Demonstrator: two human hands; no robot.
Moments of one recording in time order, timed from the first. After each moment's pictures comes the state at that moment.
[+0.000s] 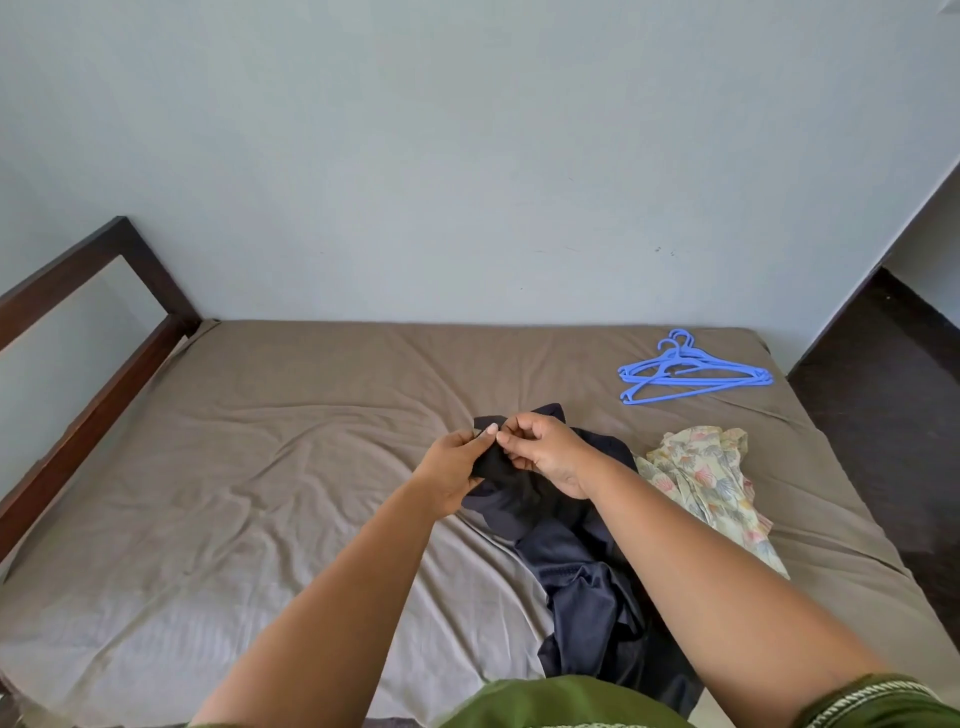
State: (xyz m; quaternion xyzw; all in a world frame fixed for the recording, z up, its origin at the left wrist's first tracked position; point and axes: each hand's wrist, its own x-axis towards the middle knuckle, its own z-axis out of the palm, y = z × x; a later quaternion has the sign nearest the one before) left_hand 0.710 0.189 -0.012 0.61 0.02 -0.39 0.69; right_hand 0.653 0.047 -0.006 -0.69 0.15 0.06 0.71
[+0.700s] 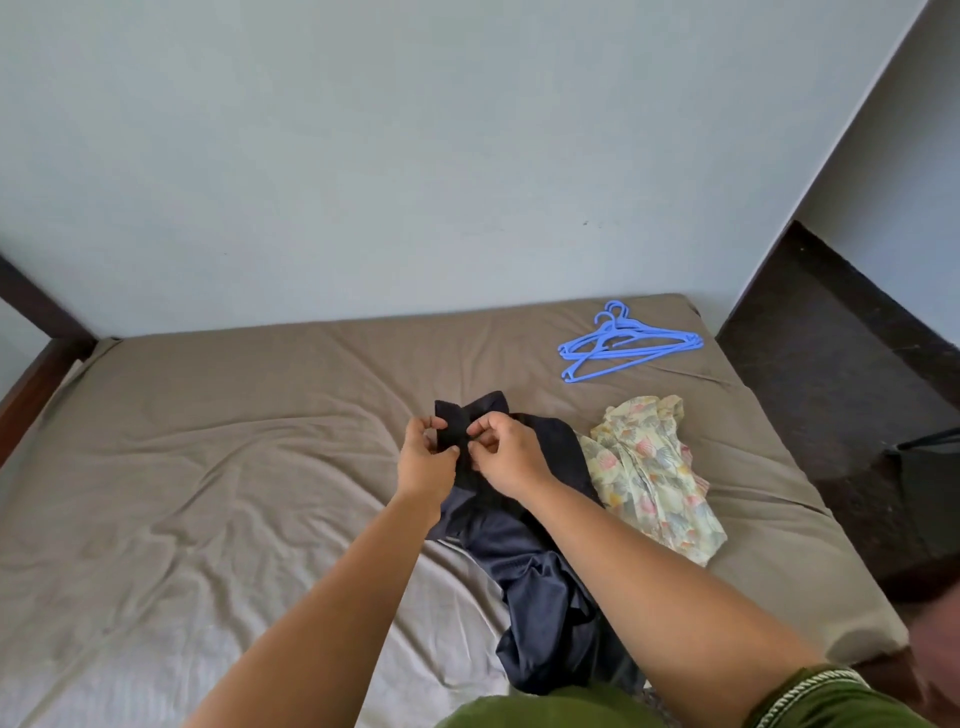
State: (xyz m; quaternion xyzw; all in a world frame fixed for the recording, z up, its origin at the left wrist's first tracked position) left_hand 0.700 0.120 -0.035 0.77 -0.03 -0.21 0.61; right_hand 0.647 0.008 -0.046 -0.85 0.23 -0.10 0.47
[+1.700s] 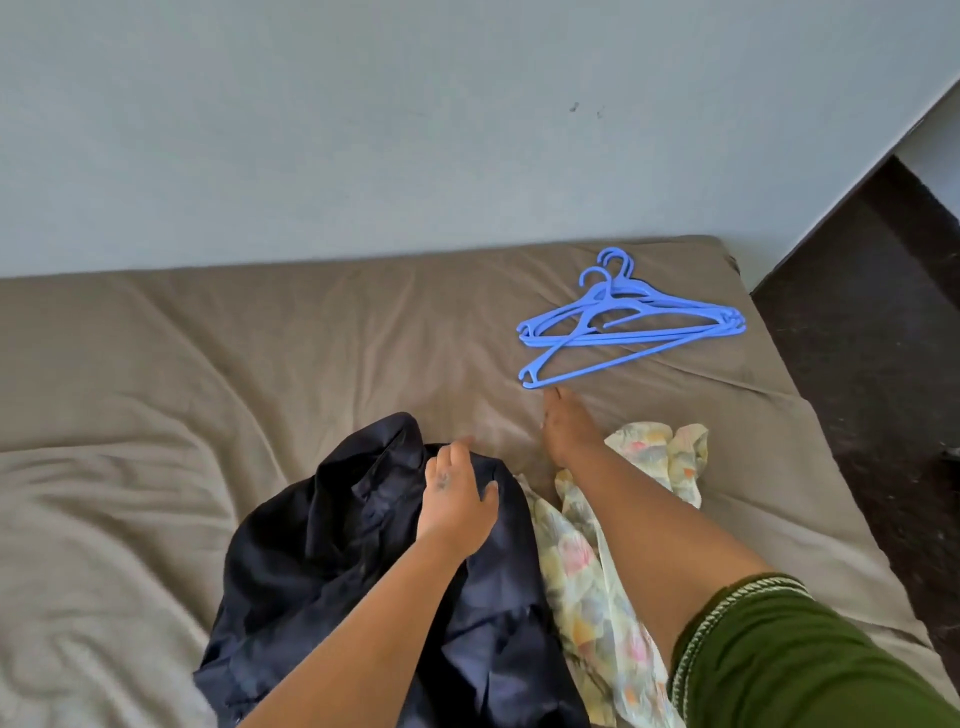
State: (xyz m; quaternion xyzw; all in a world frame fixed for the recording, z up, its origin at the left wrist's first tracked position) left_hand 0.802 -0.172 -0.292 0.90 -0.22 -0.25 0.29; right_hand 0.792 -0.366 -0.336 -0.92 0.31 0.09 0.21
